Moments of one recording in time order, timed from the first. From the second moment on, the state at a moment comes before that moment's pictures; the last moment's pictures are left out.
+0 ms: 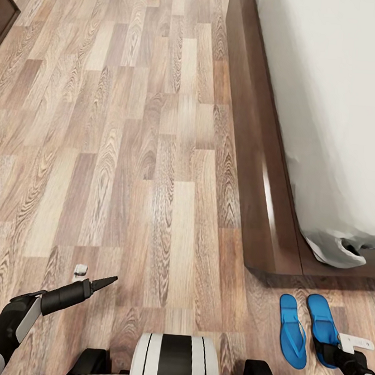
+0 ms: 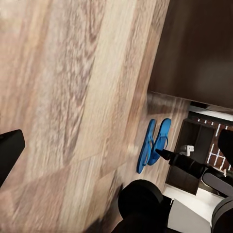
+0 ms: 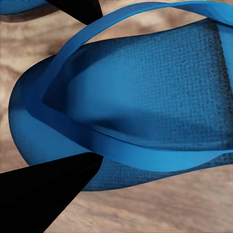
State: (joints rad) left arm -0.52 0.27 0.22 -0.73 0.28 0.57 -1.27; right arm -0.39 -0.32 -0.51 -0.52 0.22 -0.04 0.21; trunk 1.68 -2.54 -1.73
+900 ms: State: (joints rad) left arm -0.52 0.27 0.22 -0.73 0.28 0.57 -1.27; right arm -0.39 -0.32 -0.51 -0.53 0.22 -0.04 0.21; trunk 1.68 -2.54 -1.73
